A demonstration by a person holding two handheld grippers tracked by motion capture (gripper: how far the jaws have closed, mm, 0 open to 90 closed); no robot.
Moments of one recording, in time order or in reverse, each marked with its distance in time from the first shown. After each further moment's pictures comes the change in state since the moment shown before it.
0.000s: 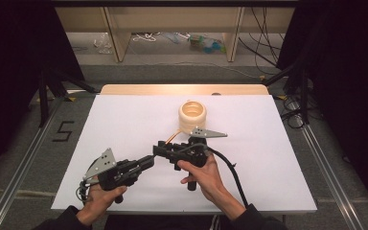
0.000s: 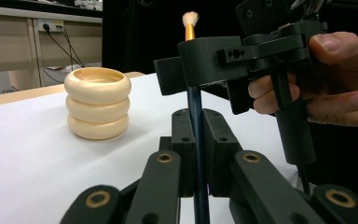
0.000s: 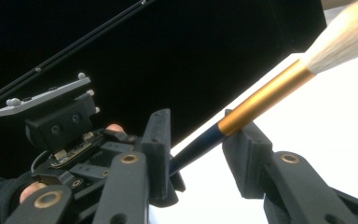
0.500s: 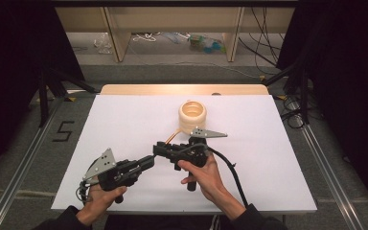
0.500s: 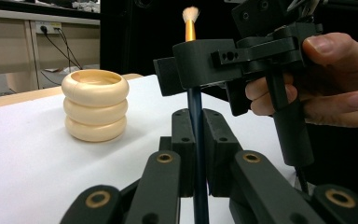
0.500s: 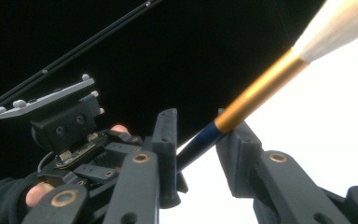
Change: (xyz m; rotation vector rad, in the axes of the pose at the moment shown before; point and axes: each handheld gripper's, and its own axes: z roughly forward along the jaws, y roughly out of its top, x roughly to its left) left arm -0.001 0.000 0.000 -0.006 -0.008 0.000; right arm 0.000 0.000 0.000 -0.005 0.022 0.008
